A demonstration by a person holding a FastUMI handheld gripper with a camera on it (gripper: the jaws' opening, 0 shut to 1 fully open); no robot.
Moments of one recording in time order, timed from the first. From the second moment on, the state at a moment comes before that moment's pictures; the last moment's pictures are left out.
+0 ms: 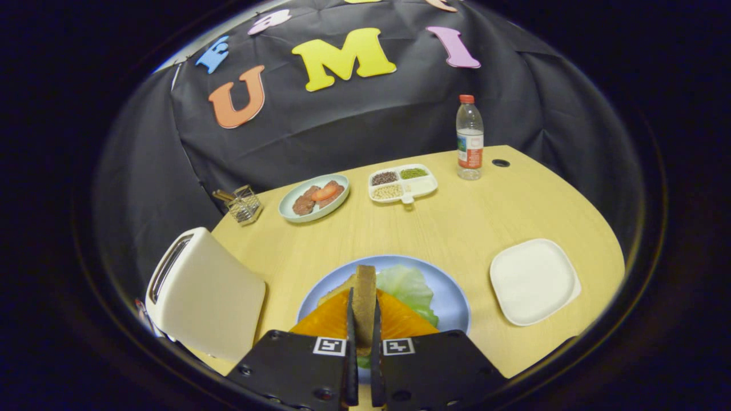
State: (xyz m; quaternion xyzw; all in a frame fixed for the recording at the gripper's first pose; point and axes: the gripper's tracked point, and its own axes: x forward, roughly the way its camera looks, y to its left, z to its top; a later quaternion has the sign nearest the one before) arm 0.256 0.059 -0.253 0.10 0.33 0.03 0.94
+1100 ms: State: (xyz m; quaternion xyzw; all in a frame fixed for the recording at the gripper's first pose) arm 0.174 0.019 -0.170 0.03 0.19 -0.01 0.98
